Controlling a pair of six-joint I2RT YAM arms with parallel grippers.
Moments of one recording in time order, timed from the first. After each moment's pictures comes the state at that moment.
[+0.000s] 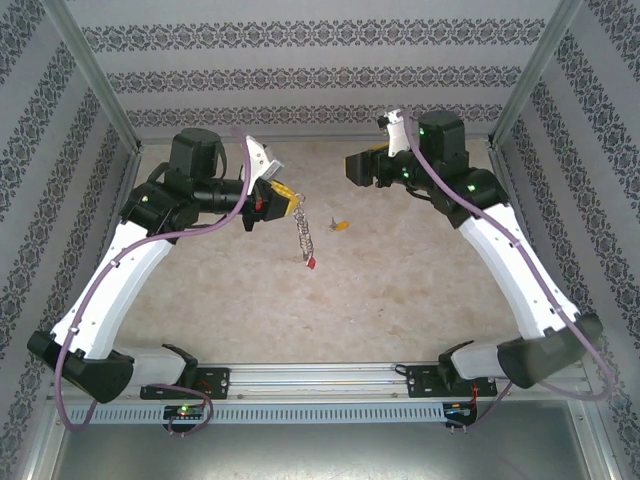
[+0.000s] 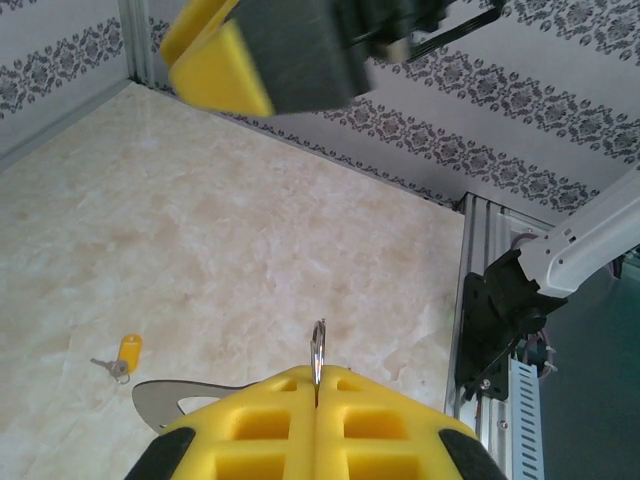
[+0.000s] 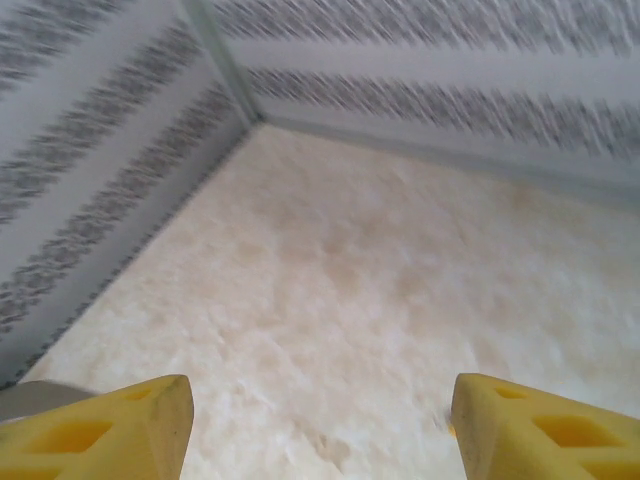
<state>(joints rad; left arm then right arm) -0.43 1.28 1.55 -0.82 0.77 0.18 0.38 1.39 1.57 -0.69 -0.37 0.22</state>
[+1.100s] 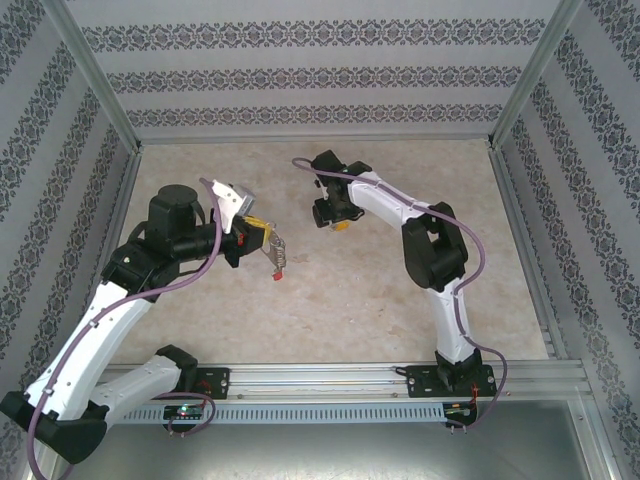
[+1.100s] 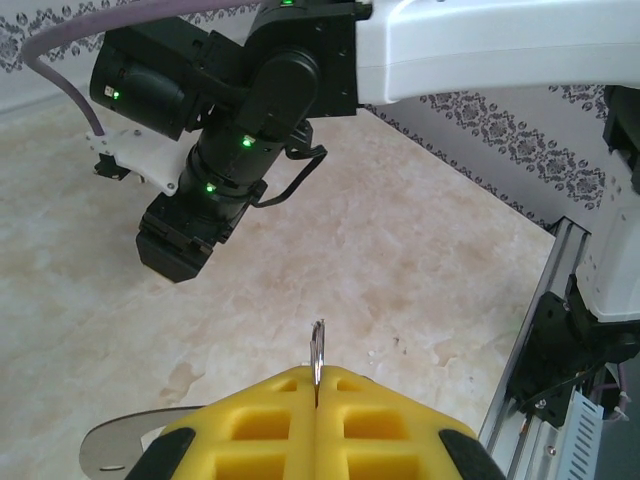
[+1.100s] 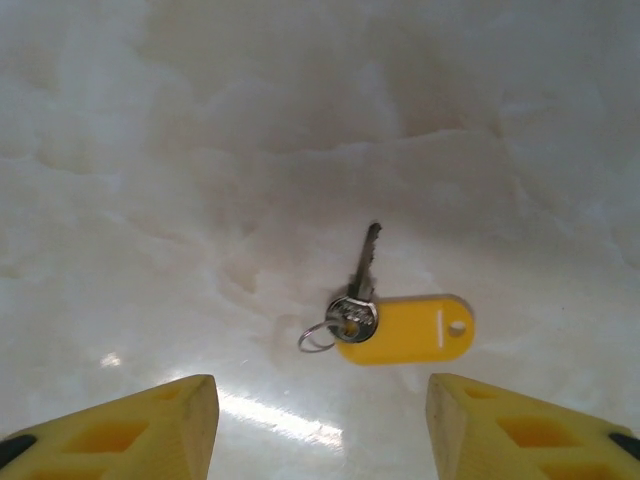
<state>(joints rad) -0.42 0.94 1.13 -0.67 0.51 -0.03 0.55 2.19 1.82 -0.91 0.03 0.24</state>
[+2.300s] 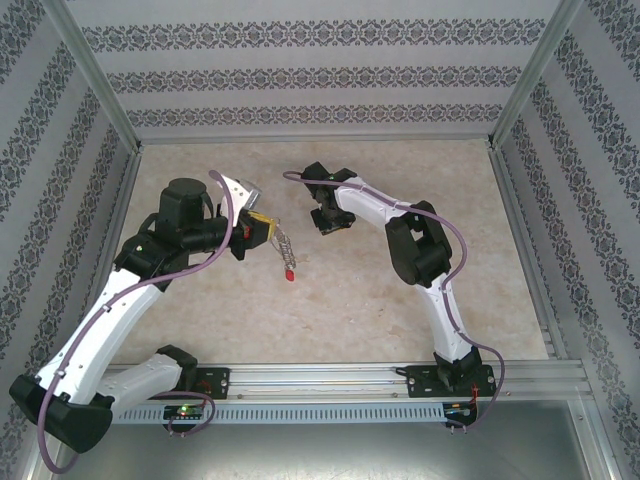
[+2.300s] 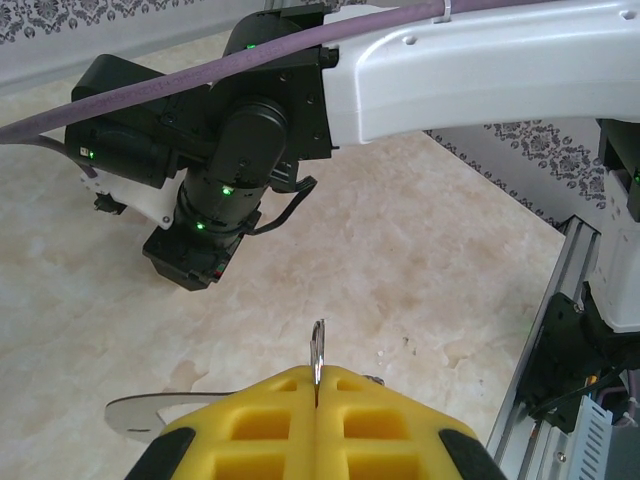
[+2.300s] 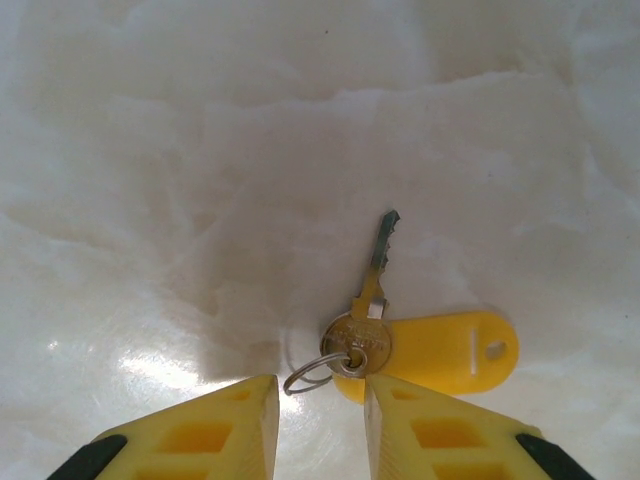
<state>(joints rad) -0.40 1.02 1.12 -0.62 0.54 -0.03 0.59 2.30 1.88 -0.97 0.11 0.26</state>
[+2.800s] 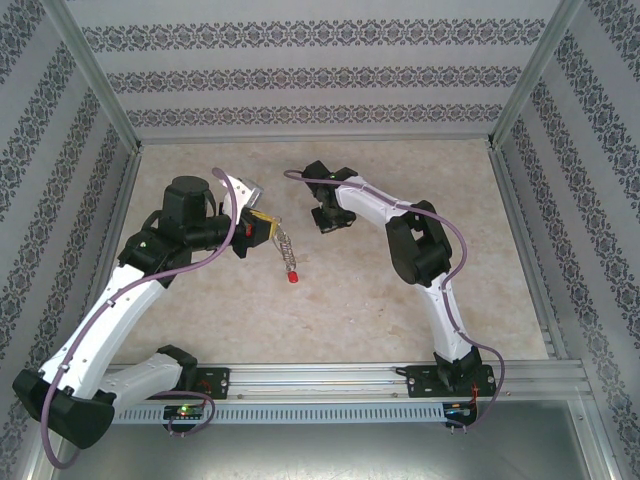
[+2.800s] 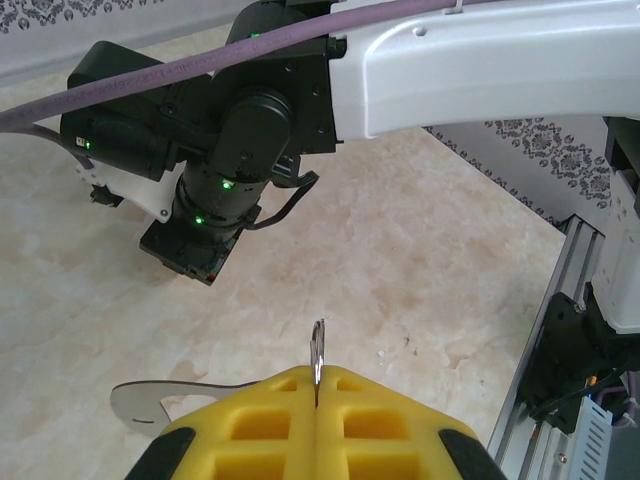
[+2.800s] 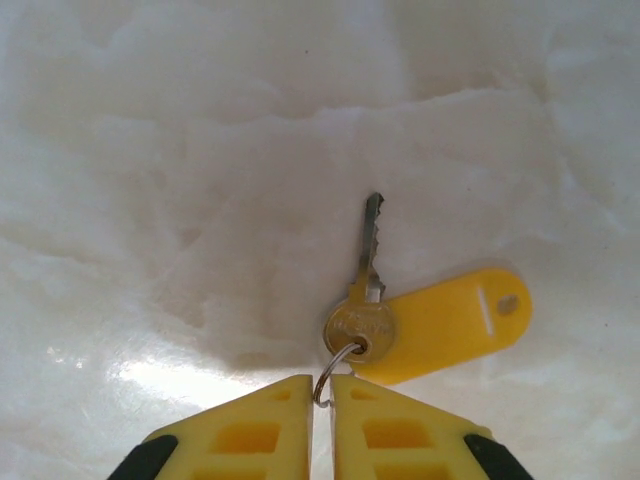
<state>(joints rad) -0.39 1.04 1.12 -0.61 0.55 -0.03 0.58 2.30 1.89 -0.97 0.12 0.26</state>
